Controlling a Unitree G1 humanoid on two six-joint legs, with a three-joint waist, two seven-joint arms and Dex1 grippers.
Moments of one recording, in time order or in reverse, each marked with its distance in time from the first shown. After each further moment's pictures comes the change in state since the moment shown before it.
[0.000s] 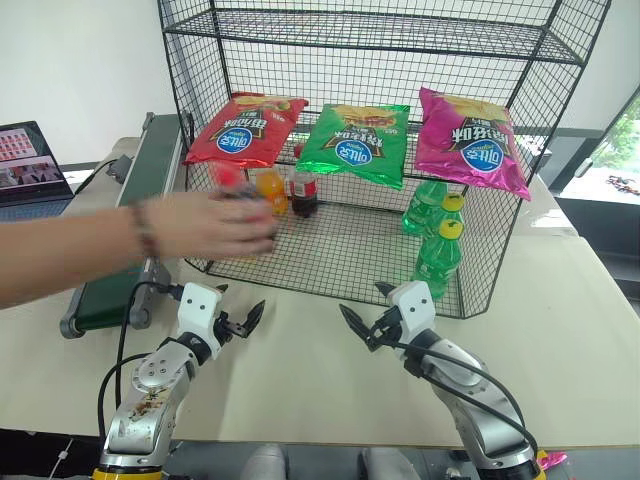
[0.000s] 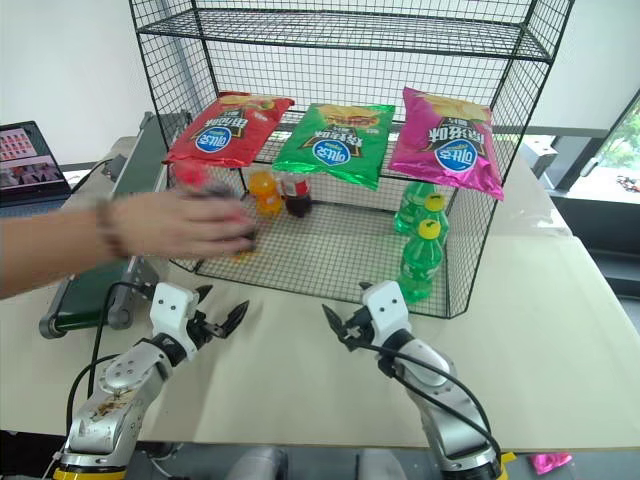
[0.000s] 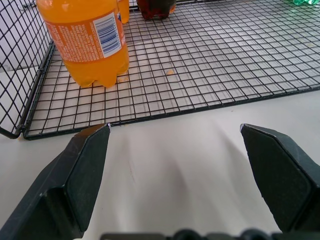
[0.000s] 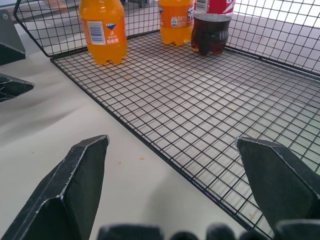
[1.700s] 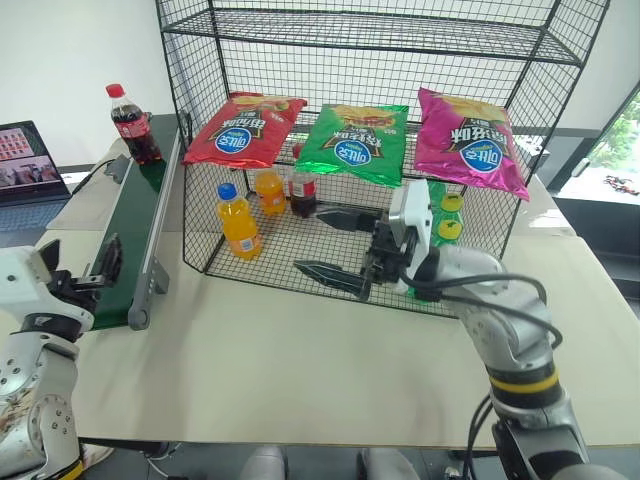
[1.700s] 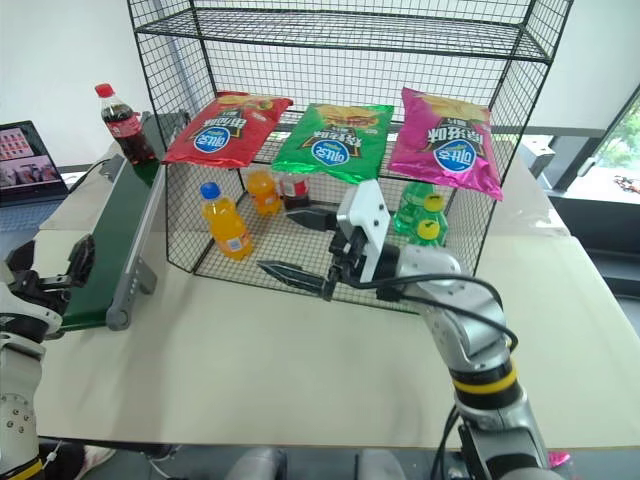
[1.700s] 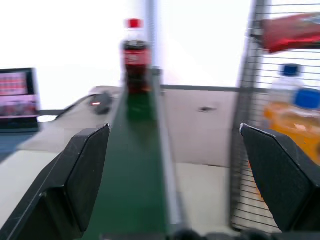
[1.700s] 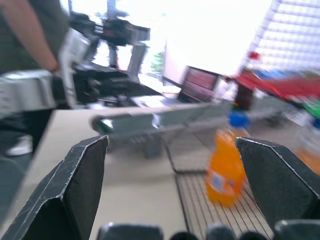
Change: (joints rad) left arm -0.038 0.068 0.614 -0.100 -0.277 0.105 0.188; right arm -0.642 -0.093 -0.062 0.068 0.456 0.207 0.466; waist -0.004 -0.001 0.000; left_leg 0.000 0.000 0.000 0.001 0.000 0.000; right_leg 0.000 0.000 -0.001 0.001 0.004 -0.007
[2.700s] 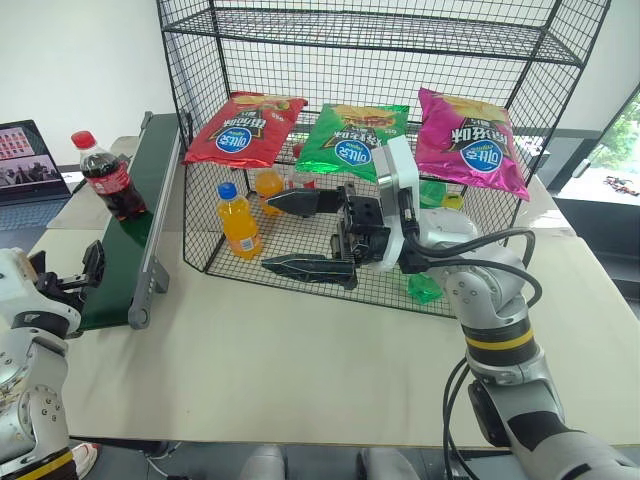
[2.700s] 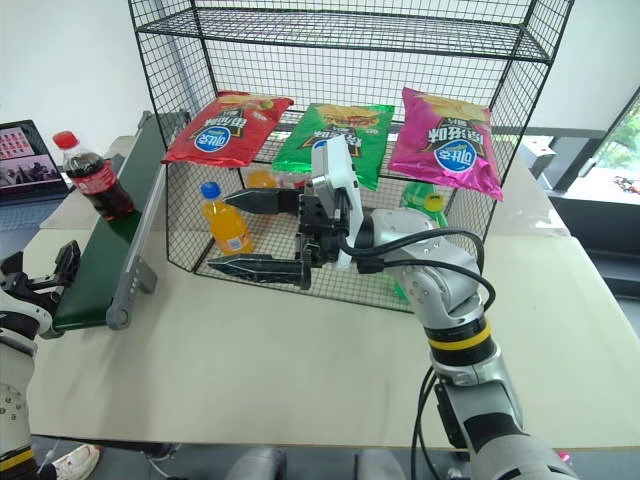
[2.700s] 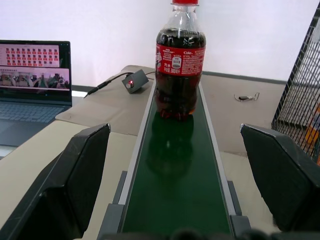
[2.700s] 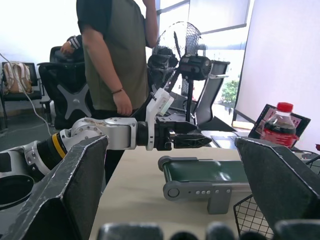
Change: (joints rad) left arm -0.035 0.062 -0.035 0.123 0.007 0.007 0.021; right arm -0.127 0.050 0.018 0.091 0.107 -0.001 0.163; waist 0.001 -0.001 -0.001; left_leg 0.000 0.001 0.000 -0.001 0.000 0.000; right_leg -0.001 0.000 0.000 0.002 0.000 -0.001
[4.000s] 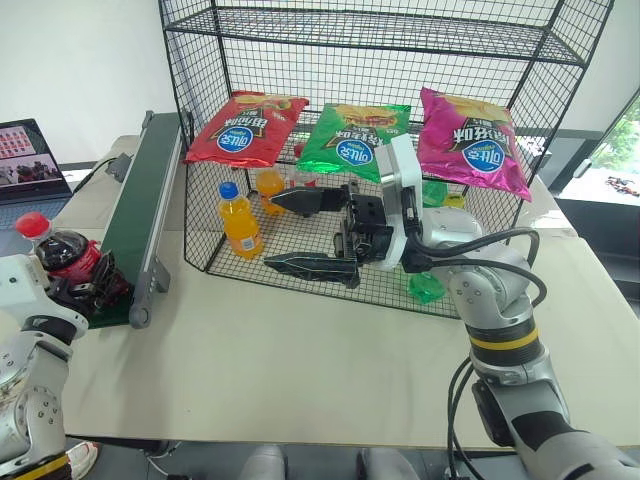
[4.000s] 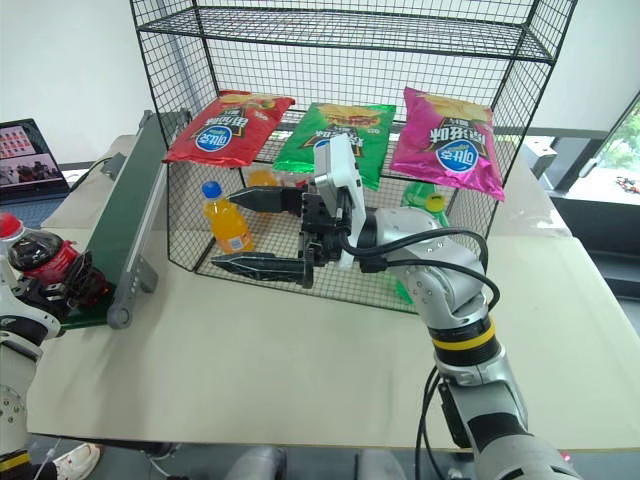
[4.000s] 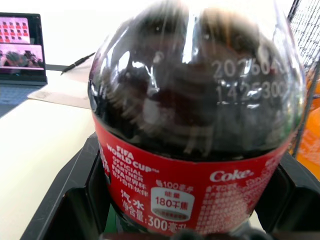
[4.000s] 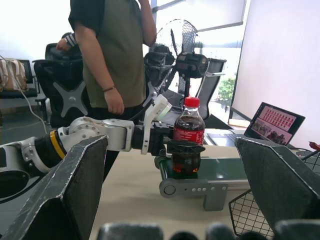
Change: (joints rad) left arm 0.032 0.014 0.000 0.001 -0.107 0.053 -0.087; right arm 0.013 -0.030 0.000 -0.024 0.003 0.000 -0.032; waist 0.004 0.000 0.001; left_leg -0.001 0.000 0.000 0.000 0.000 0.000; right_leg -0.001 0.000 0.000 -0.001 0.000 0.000
